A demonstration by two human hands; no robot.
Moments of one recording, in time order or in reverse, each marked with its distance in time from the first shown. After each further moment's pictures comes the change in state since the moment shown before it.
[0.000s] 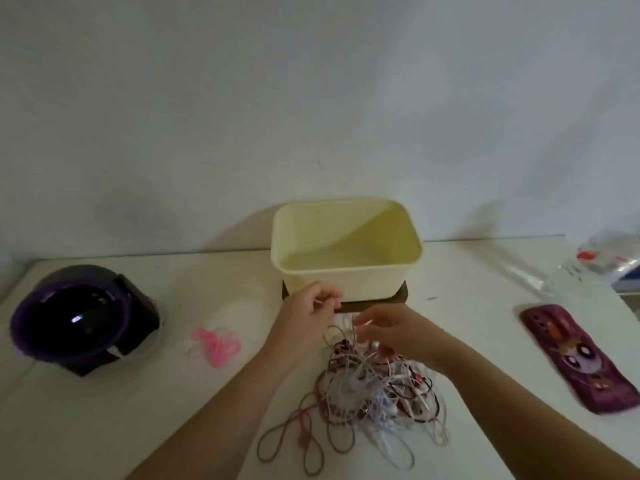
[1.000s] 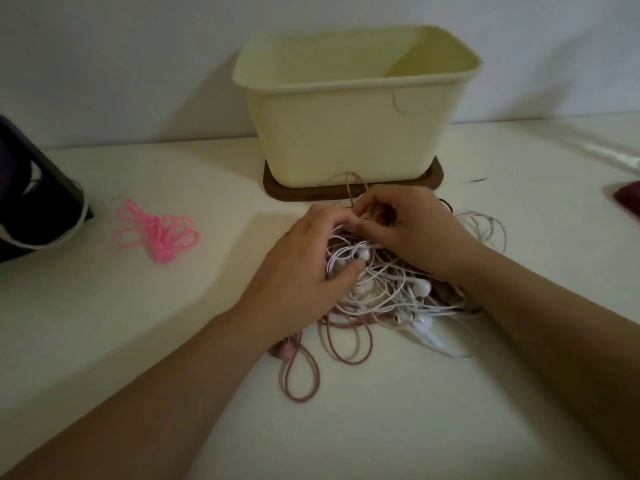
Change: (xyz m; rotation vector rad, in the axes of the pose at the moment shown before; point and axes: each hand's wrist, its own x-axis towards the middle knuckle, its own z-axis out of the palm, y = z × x) left_hand -0.031 -0.114 0.062 0.336 0.015 0.454; right_hand 0.066 0.095 0.033 -0.527 0.416 -0.635
